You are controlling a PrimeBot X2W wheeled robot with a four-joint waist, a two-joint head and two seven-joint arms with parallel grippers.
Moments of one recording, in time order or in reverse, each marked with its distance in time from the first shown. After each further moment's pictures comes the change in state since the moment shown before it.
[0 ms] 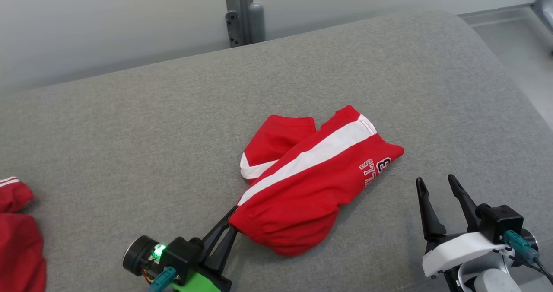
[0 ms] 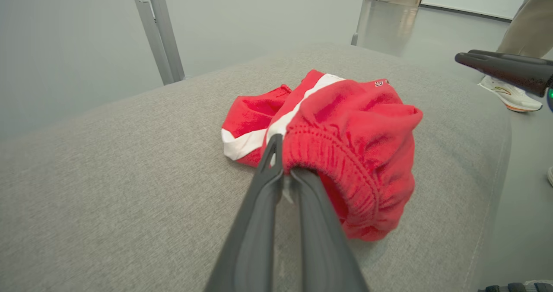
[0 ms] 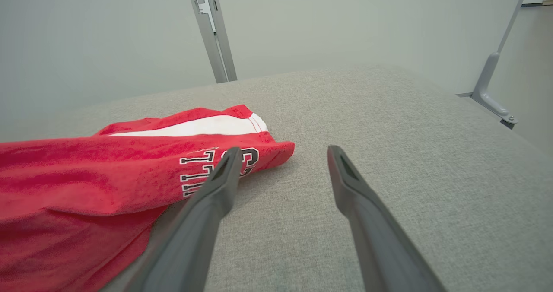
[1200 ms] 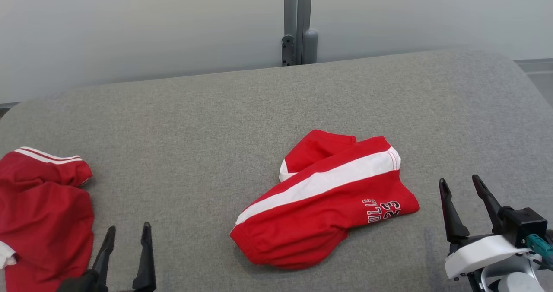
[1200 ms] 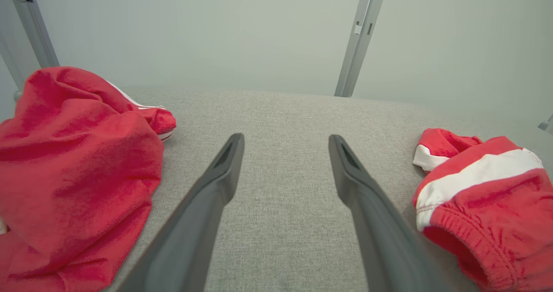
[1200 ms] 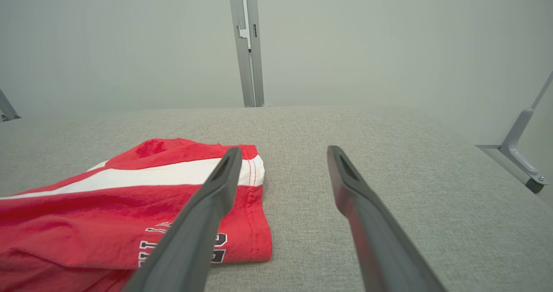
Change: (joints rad) left arm 0.317 -0.274 0.712 -0.031 0.168 -0.137 0.000; right arm 0.033 -0.066 -0.039 -0.035 -0.020 0.000 0.000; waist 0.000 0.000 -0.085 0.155
